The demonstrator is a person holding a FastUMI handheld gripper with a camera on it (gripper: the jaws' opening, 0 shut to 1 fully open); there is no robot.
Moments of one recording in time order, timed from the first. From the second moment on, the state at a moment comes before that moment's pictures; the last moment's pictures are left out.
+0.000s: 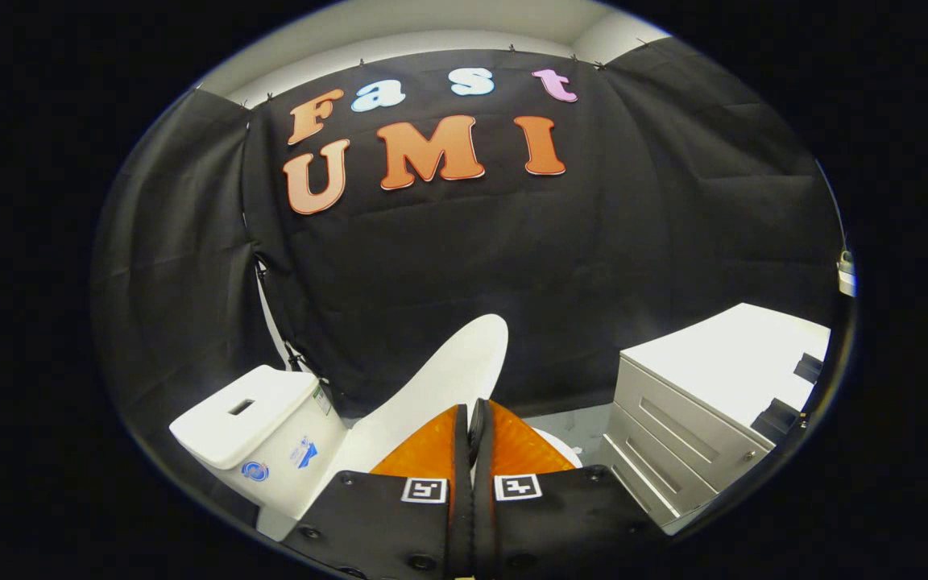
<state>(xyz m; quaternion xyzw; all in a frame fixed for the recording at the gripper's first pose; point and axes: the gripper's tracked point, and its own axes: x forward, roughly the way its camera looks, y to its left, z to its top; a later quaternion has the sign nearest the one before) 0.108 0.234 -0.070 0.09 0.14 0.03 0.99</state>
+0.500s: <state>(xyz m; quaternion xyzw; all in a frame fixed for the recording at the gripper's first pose) 0.113 0.283 -0.034 0.05 0.11 0.07 0.99</state>
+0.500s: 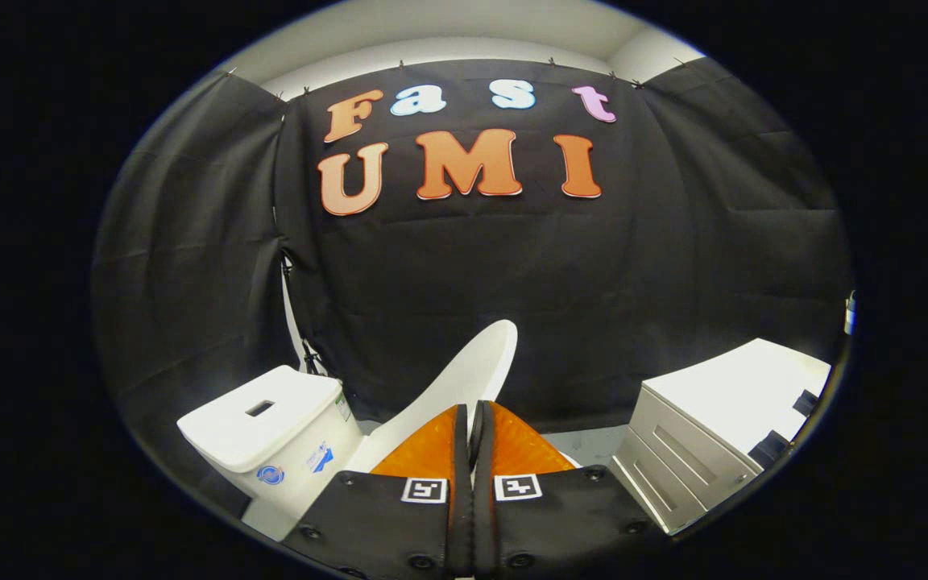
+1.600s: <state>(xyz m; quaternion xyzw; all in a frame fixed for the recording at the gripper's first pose) 0.105 0.447 0.032 -0.05 0.07 0.15 0.98</state>
